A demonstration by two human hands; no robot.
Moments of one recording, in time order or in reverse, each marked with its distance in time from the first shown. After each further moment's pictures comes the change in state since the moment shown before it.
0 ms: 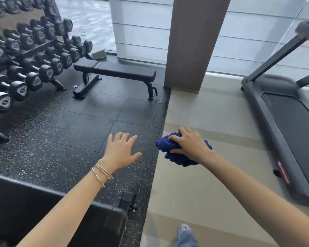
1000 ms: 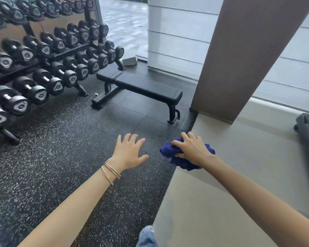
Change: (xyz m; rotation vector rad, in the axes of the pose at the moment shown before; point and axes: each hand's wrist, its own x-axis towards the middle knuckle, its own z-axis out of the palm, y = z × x) left_hand 0.423 -0.049 -0.023 -0.028 -0.071 -0.200; right_hand 0.414 0.249 0.010 -0.061 -0.014 -0.248
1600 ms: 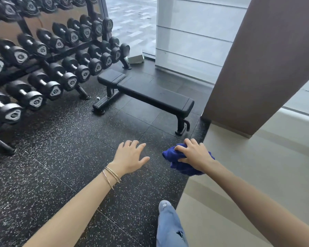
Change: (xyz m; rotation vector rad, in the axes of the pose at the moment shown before) left_hand 0.246 -0.080 0.004 -0.021 -0.054 -0.023; right_hand 0.245 0.119 0.031 0.067 -0.109 -0.006
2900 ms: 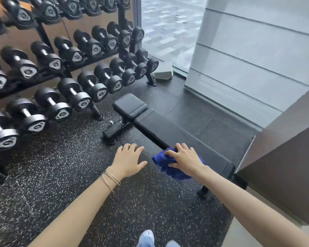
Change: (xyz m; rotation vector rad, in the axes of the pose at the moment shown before) left_hand 0.485 -0.309 -0.079 -0.060 -0.022 -0.209; right_hand 0.612 0.095 -0.129 0.015 0.004 -0.241
